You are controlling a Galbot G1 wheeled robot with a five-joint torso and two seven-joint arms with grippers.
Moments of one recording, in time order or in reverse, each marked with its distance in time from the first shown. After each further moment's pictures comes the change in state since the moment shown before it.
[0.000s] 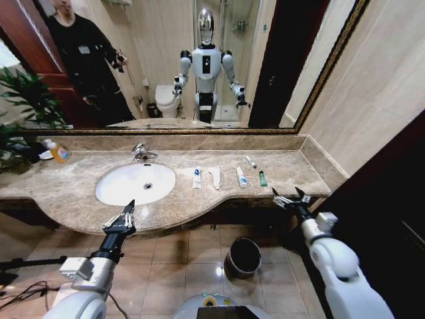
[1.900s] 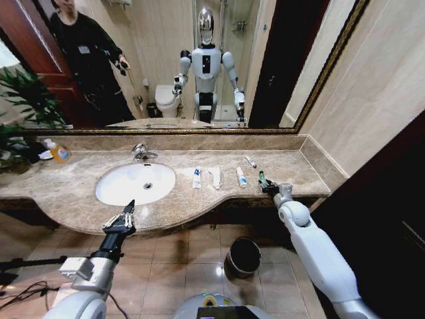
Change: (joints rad) left arm 0.000 0.000 0.000 0.000 0.000 0.000 0.000; right arm 0.408 -0.086 -0.296 -0.394 0.047 -0.161 0.128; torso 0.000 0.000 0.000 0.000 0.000
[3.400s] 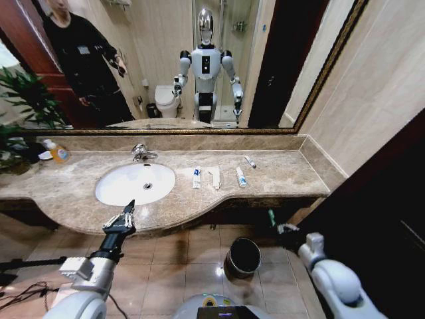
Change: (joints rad) left arm 0.000 0.000 0.000 0.000 0.000 0.000 0.000; right arm -0.680 0.104 0.281 0.273 -0.199 0.182 -0.323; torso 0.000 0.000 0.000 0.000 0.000
